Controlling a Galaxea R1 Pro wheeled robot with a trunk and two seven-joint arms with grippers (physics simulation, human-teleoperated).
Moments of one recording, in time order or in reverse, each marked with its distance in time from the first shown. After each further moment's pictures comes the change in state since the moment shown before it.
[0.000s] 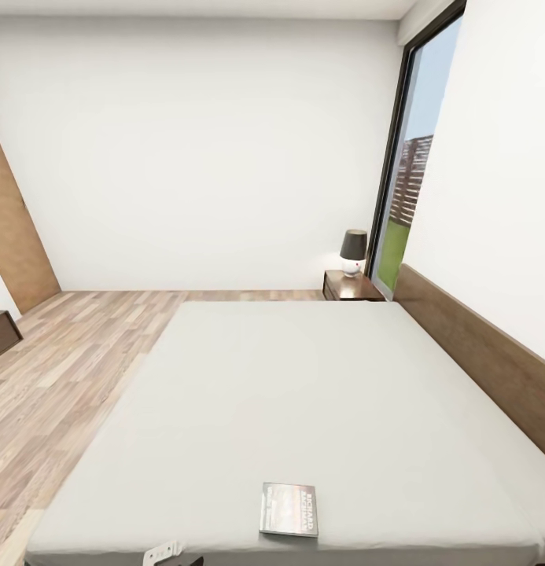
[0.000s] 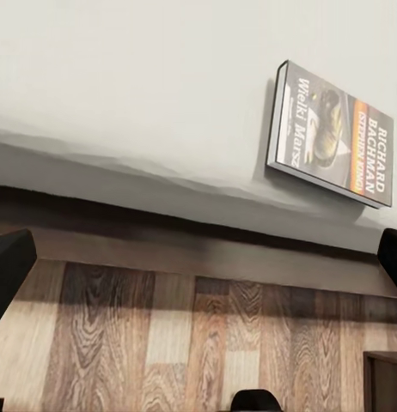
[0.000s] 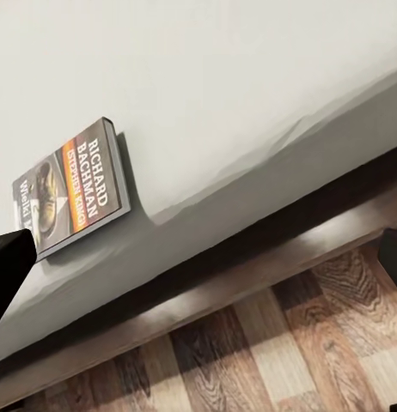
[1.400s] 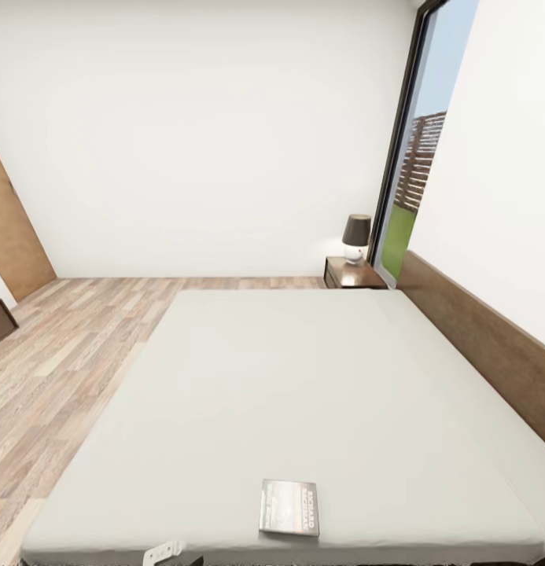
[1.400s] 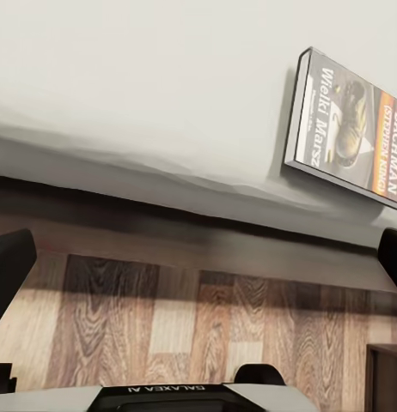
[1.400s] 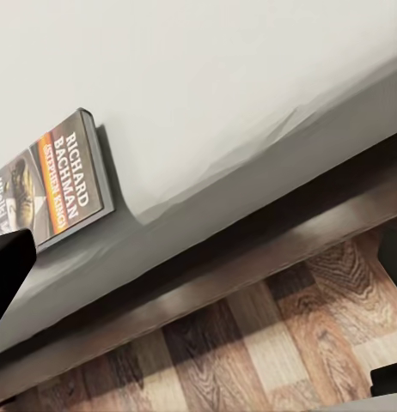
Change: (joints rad) left arm 0.000 0.000 0.000 0.000 0.000 0.000 0.000; right arm 0.000 0.000 0.000 0.000 0.000 0.000 -0.001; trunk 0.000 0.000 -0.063
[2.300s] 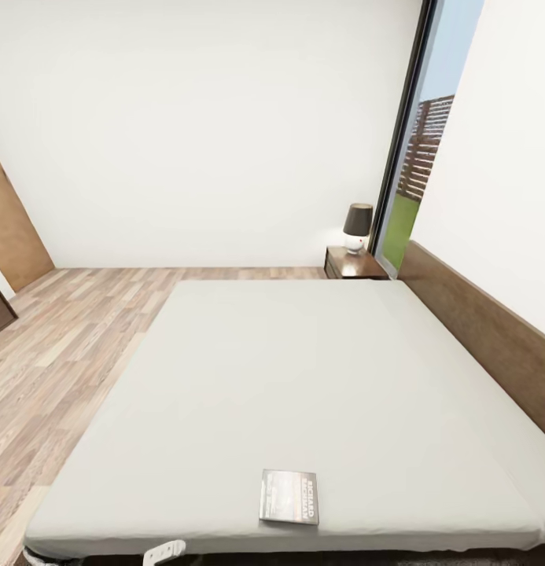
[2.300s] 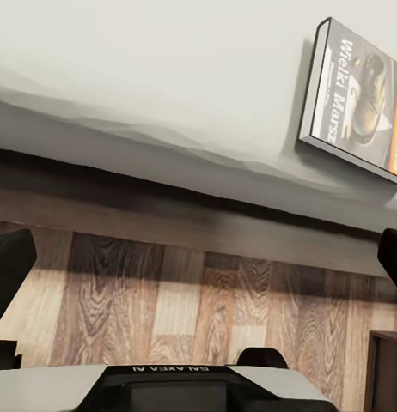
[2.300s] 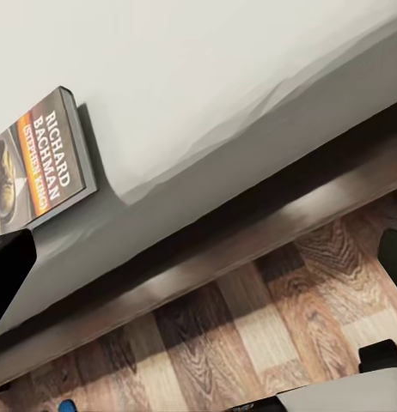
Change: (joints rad) left arm 0.000 0.000 0.000 0.000 0.000 0.000 0.000; right arm 0.000 0.001 0.000 0.000 0.000 0.000 0.000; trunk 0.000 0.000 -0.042
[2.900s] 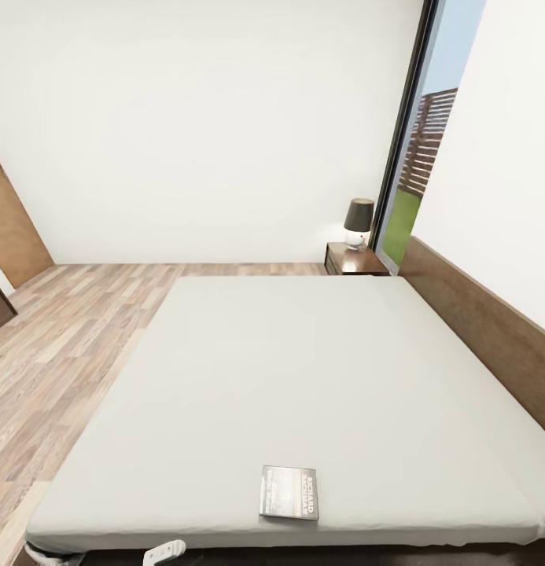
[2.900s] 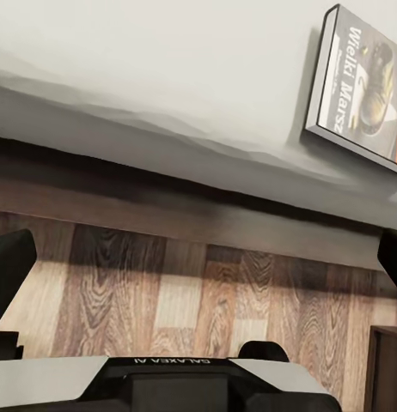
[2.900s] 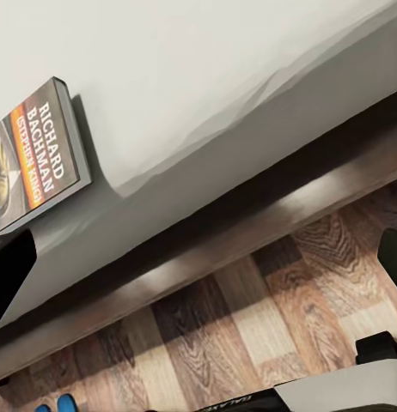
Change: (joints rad) left arm 0.000 0.000 0.000 0.000 0.000 0.000 0.000; right arm 0.000 -0.001 0.000 0.000 0.000 0.000 0.005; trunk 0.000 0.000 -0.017
